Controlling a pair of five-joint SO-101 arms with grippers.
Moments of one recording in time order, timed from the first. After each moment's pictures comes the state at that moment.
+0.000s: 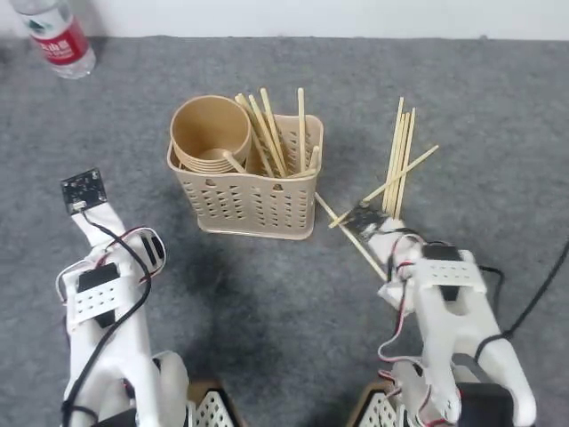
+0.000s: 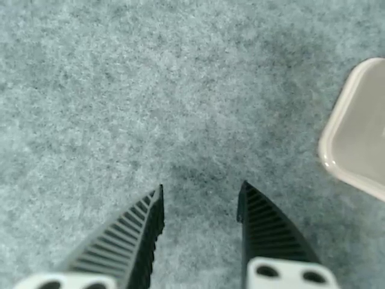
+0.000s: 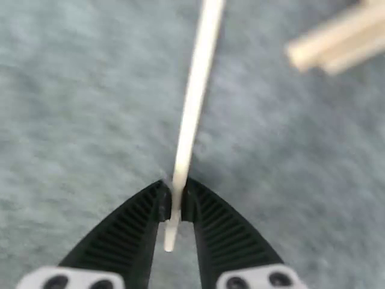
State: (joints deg) left arm -28.7 -35.2 72.4 33.5 4.7; right arm 1.5 -24.6 62.9 50.5 49.3
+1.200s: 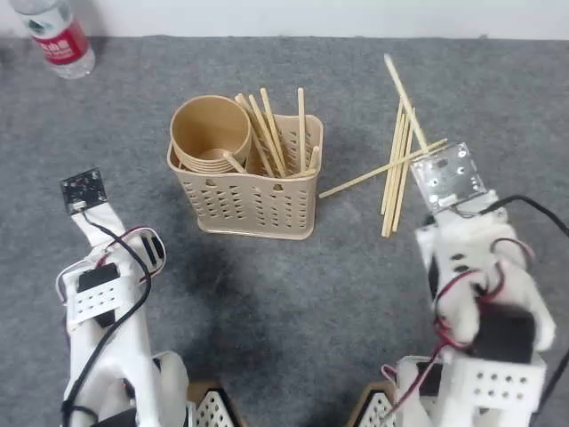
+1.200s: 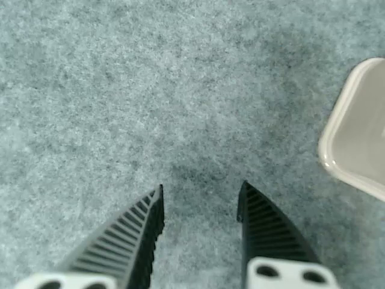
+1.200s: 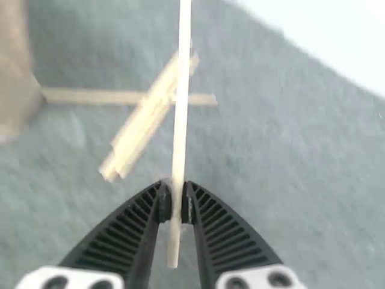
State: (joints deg) left arm -28.7 -35.2 72.4 33.5 4.7; right arm 0.8 -64.6 37.1 72.4 28.2
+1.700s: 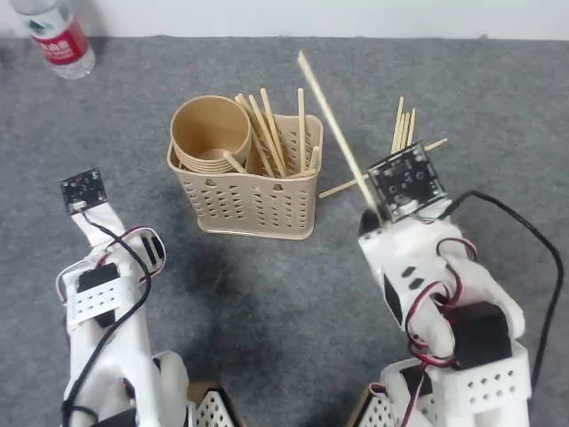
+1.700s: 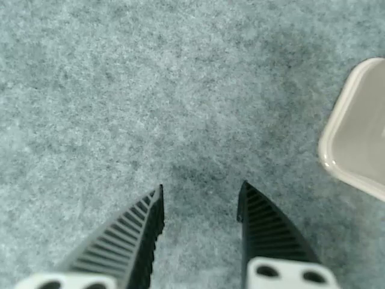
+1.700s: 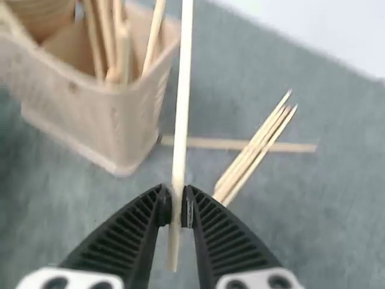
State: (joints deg) left arm -28.7 -35.2 72.4 33.5 4.7; right arm -18.3 -63.7 35.9 77.5 14.5
